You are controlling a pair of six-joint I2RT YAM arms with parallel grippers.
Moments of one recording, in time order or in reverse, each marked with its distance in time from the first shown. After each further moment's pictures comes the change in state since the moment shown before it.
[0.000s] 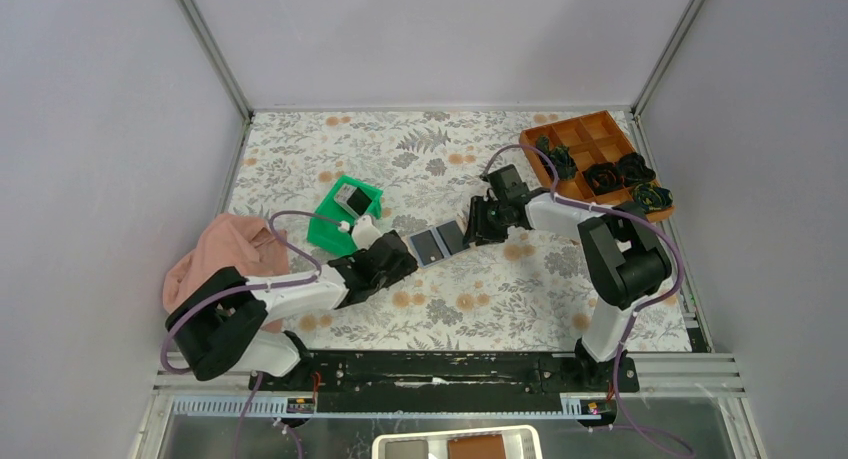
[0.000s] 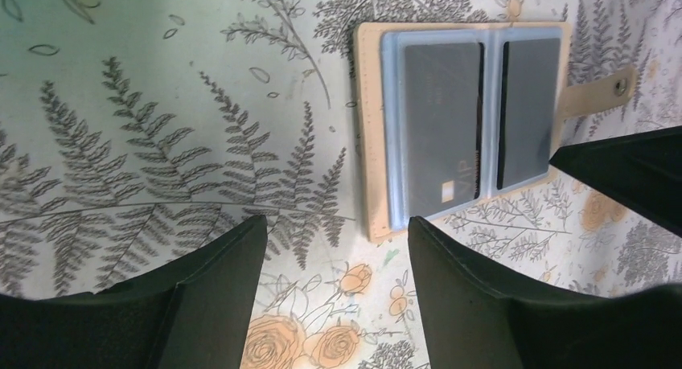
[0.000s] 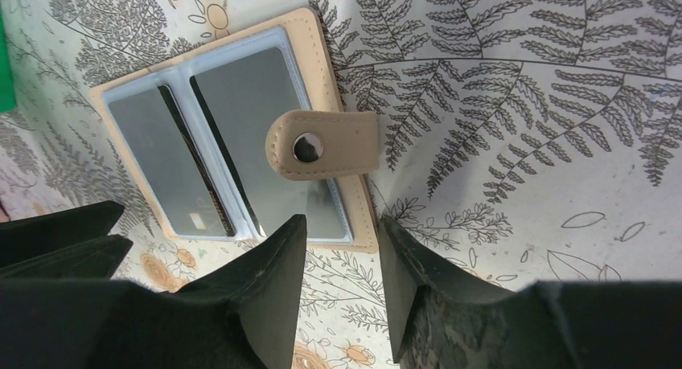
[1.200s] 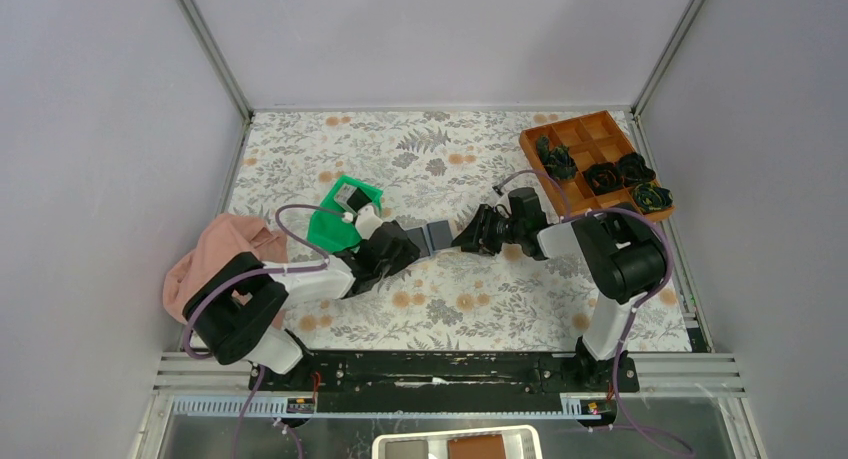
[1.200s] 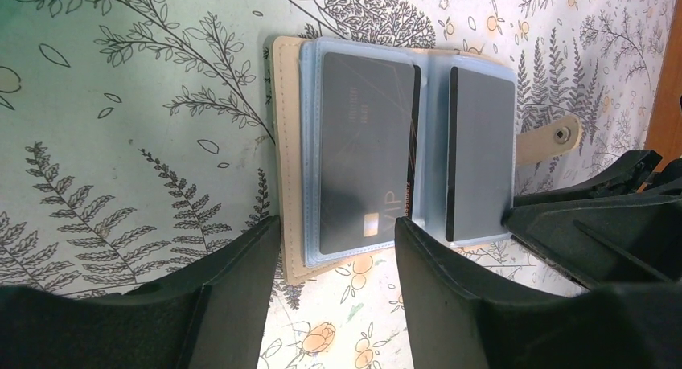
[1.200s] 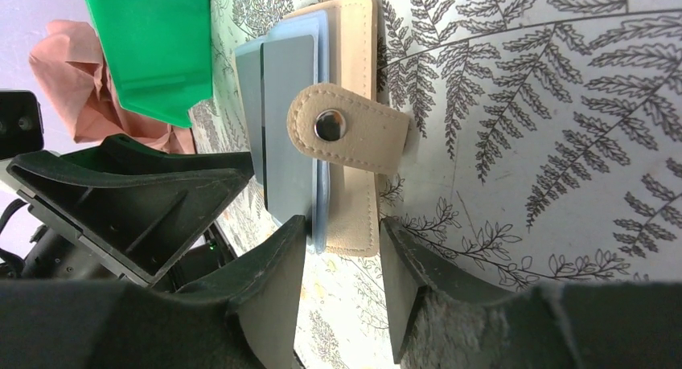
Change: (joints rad) left arm 0.080 0.119 0.032 0.182 0.054 0.034; right arm -0.069 0.021 -0.337 0.710 -0.362 0.344
